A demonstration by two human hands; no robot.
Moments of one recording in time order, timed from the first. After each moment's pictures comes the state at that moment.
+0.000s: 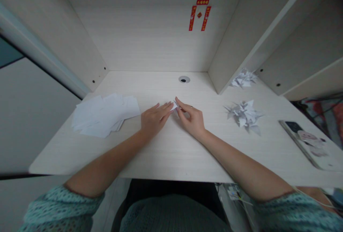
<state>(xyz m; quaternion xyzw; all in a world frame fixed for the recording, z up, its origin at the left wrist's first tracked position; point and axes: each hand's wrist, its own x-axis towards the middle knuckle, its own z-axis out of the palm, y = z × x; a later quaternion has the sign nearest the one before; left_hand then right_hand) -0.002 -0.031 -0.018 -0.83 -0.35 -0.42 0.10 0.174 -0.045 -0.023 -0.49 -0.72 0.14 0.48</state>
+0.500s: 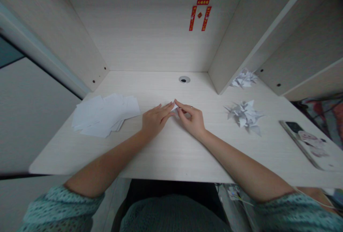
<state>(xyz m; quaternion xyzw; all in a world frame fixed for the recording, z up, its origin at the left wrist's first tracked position) -0.003 -0.032 -0.017 -0.84 -0.36 -0.39 0.05 0.174 -0.044 -0.024 -0.46 -0.71 0.17 0.50</state>
